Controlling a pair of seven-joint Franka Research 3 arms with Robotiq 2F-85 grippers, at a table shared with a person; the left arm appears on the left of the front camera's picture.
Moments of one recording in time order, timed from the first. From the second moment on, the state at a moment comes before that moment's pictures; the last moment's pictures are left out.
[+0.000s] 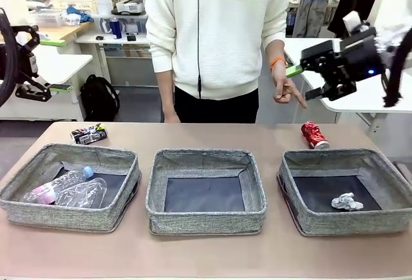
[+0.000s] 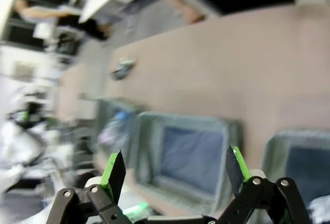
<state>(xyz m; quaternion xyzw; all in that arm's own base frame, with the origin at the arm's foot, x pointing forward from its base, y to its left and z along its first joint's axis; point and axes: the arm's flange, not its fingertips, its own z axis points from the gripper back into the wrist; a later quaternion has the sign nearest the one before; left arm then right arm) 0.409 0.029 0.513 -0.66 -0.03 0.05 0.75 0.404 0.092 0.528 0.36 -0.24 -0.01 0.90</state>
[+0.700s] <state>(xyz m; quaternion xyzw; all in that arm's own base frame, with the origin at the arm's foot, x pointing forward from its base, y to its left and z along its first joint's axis) 0.409 0.030 0.515 -0.66 -0.03 0.05 0.75 0.423 0.018 0.505 0.00 -0.37 -0.02 0.93</state>
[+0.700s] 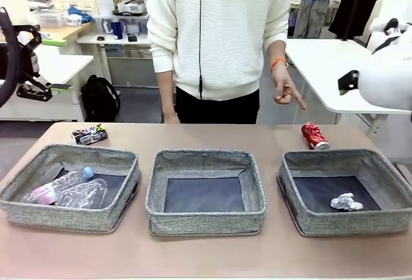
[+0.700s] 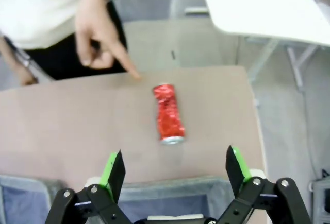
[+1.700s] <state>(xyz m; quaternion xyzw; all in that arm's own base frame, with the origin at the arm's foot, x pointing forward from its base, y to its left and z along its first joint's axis) 0.409 0.030 0.515 -0.66 -0.03 0.05 0.75 0.574 -0.024 0.405 0.05 -0.09 -0.03 0.99</state>
